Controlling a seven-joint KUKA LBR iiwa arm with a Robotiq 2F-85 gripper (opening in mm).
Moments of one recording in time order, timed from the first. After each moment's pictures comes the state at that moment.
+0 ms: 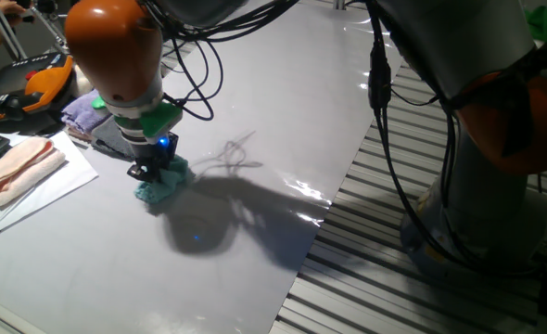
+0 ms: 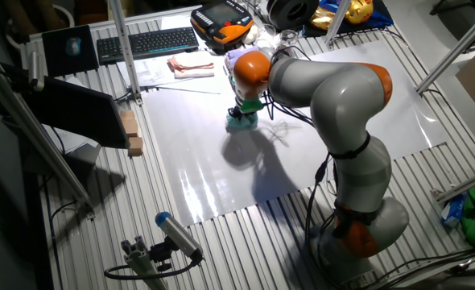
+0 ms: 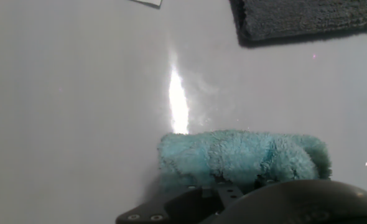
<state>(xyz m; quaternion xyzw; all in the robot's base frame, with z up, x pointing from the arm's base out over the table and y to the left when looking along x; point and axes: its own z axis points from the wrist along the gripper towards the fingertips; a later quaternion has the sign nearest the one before) 0.604 0.138 0.041 0.04 1.00 -0.03 0.06</state>
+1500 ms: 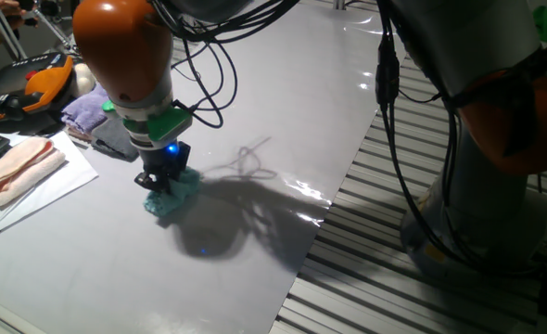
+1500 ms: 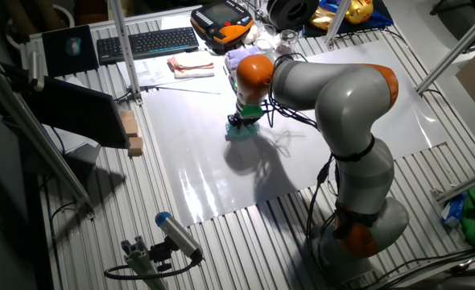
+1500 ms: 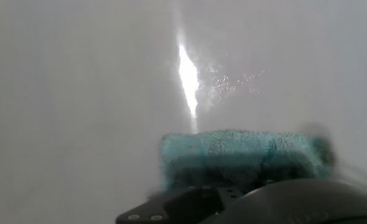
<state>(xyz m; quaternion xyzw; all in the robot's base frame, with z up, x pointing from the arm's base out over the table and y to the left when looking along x) 0.568 0.162 0.046 0.09 1.00 0.00 0.03</state>
